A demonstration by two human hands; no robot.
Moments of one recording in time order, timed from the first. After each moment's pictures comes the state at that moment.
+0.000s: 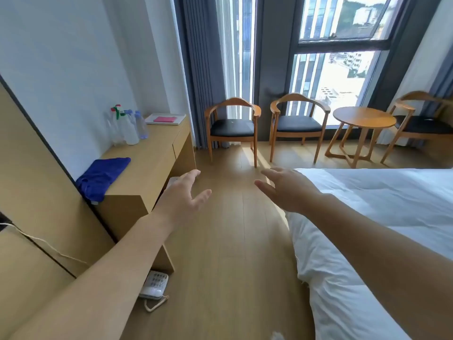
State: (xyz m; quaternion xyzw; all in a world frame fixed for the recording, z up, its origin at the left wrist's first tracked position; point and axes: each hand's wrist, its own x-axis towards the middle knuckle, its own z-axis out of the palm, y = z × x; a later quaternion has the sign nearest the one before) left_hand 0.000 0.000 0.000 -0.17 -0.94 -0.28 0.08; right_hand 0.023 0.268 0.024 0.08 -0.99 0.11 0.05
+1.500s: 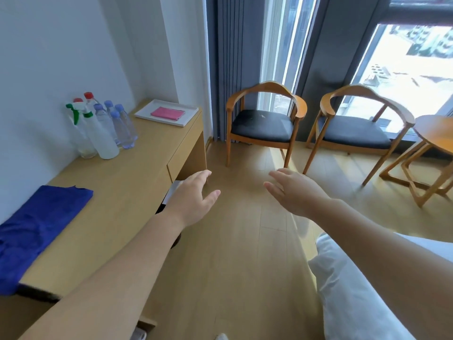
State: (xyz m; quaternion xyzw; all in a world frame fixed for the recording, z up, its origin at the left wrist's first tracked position) left_hand -0.540 0.046 -0.060 -0.07 -0.95 -0.30 0.03; right_hand -0.555 0.298 -0.029 0.13 -0.98 0.11 -0.06
